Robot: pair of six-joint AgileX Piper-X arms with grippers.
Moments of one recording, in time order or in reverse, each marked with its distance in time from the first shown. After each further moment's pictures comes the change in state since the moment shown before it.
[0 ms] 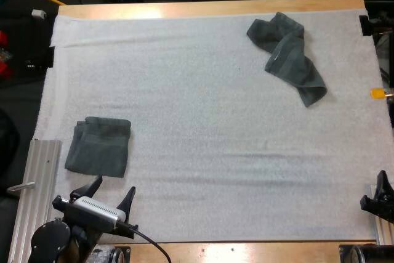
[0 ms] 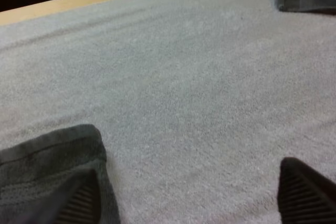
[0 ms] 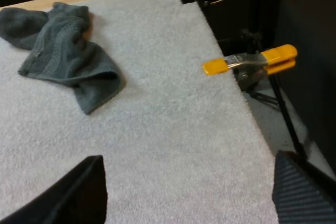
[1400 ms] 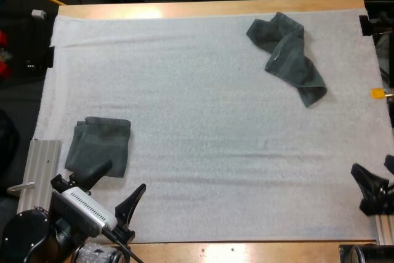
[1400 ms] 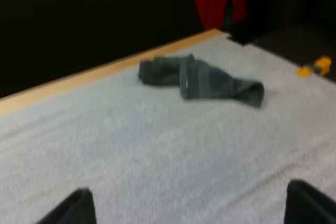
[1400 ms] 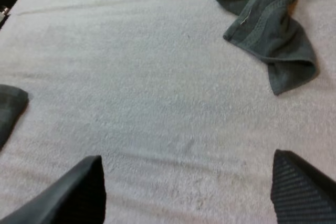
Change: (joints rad) left arm -0.130 0.251 -0.310 -0.014 0.151 -0.013; right arm 0.000 0.475 -0.513 0.208 -0.544 -0.097
